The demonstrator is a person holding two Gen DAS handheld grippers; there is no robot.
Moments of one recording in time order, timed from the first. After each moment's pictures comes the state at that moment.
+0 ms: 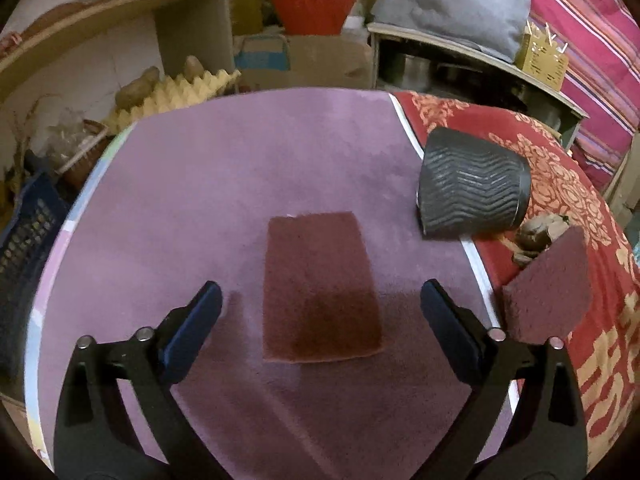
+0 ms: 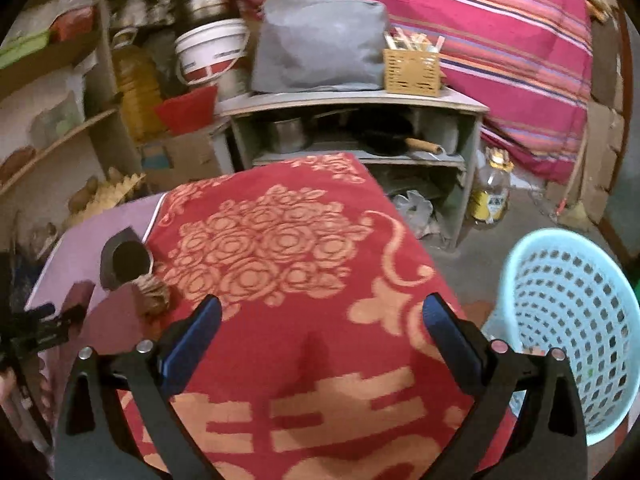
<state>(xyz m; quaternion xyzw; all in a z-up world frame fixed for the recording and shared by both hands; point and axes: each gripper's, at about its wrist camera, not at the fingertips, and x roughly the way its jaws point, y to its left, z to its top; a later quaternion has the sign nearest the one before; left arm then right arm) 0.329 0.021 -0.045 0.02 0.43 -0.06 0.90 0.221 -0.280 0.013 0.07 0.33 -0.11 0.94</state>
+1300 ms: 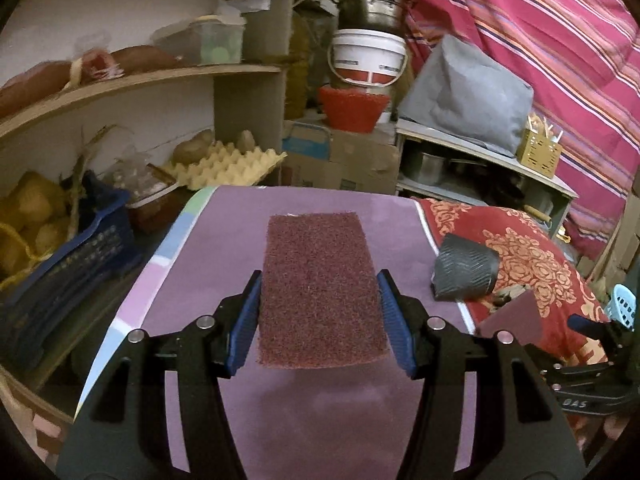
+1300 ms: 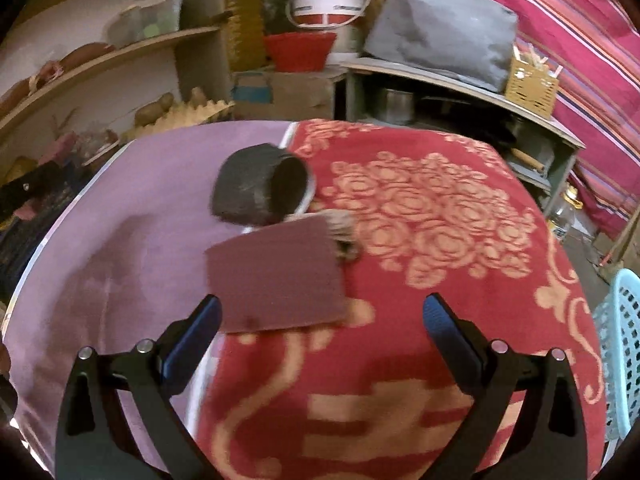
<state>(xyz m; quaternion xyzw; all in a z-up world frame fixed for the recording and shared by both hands) 0.255 0.096 0.032 -0.04 0.29 -0.03 0.96 0.249 -0.133 -0.015 0.00 0.38 0.01 0.92</state>
